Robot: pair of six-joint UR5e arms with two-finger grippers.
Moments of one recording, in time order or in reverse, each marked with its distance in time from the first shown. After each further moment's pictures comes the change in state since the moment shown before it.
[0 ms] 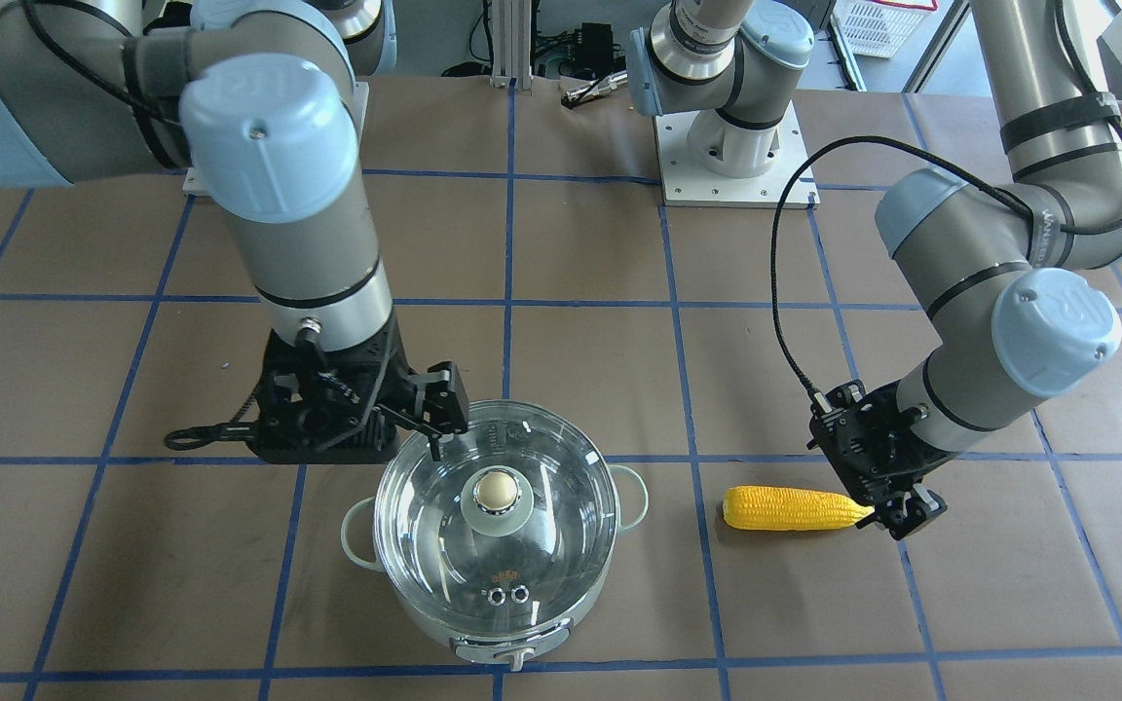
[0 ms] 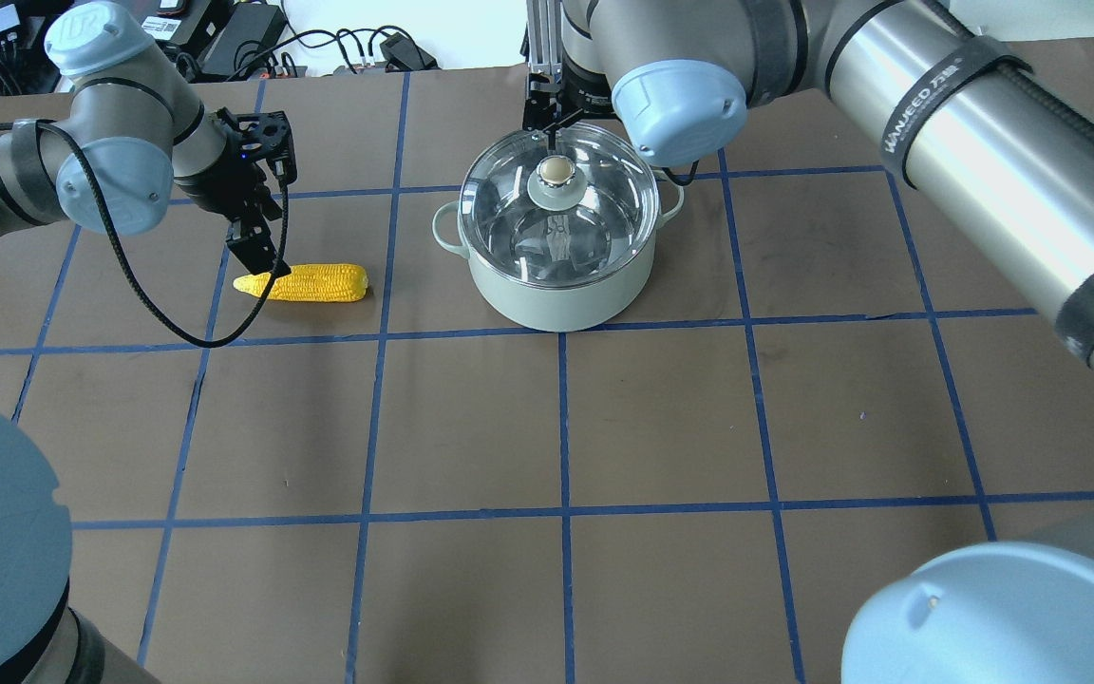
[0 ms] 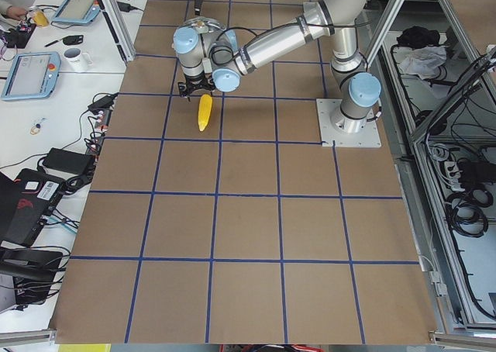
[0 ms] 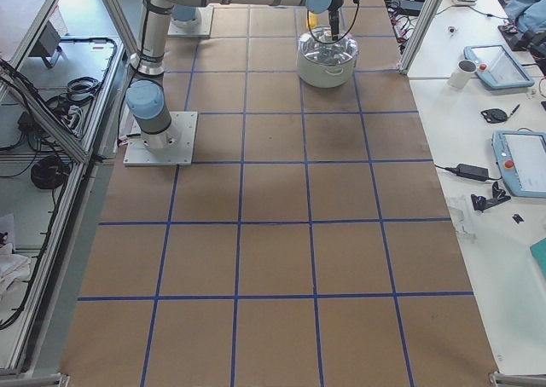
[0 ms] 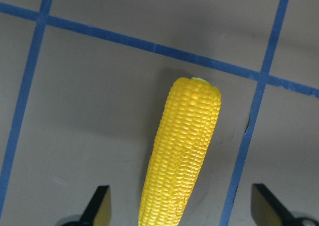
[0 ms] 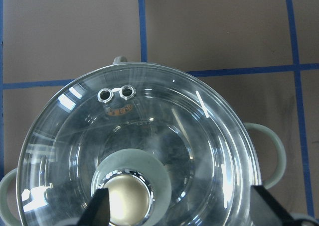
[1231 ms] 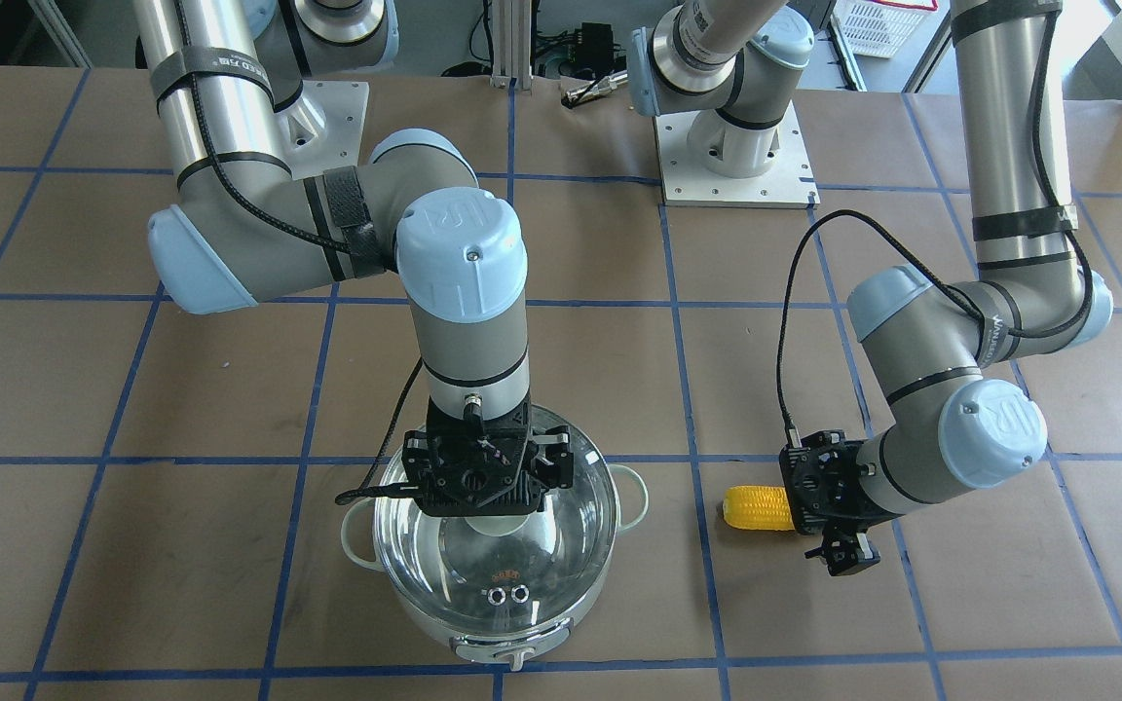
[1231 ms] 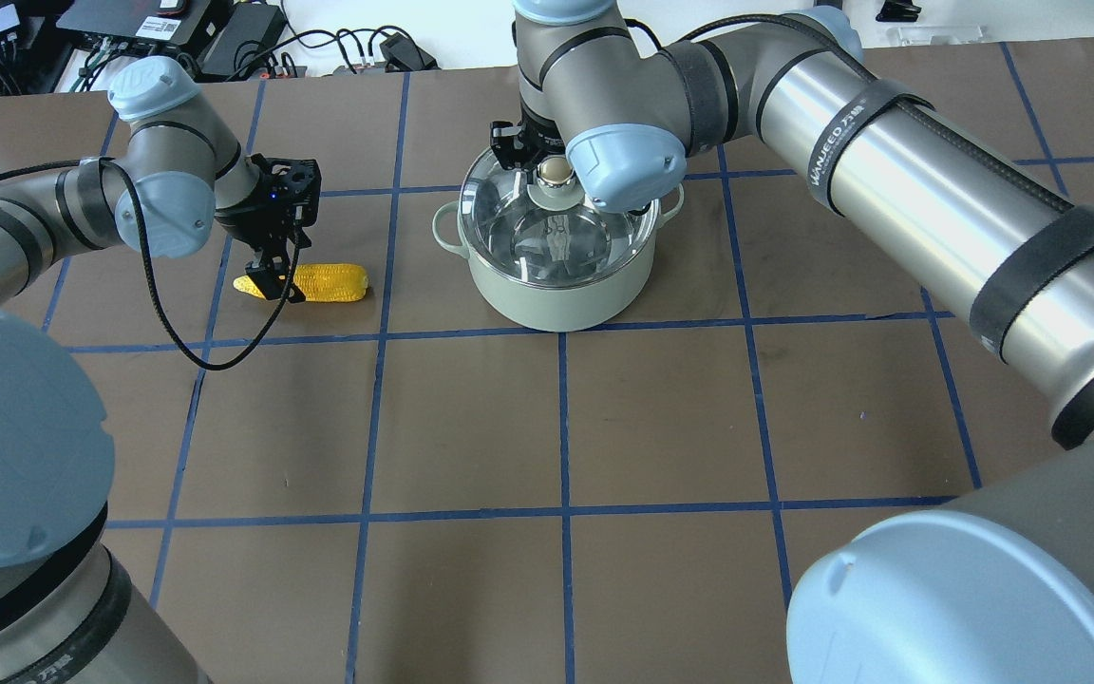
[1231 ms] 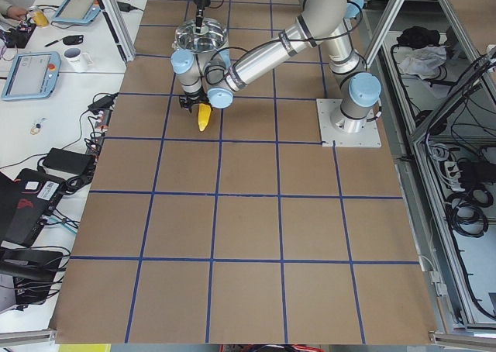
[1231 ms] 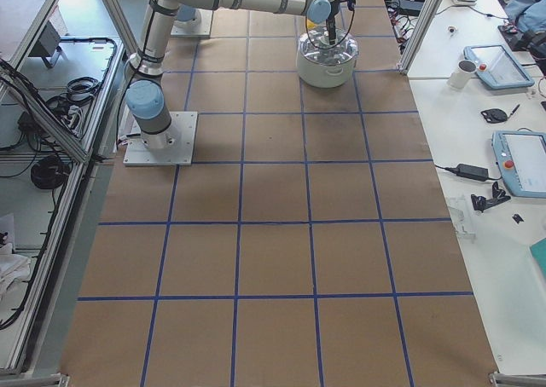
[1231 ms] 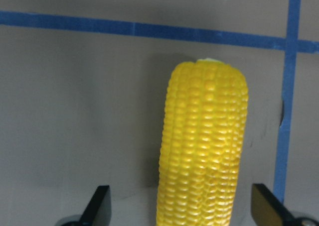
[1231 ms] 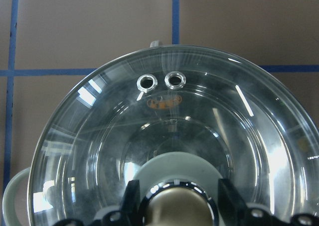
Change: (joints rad) left arm 0.000 -0.132 -0.002 0.072 0.008 0.189; right arm 0.054 0.073 0.024 -0.111 0.004 0.005
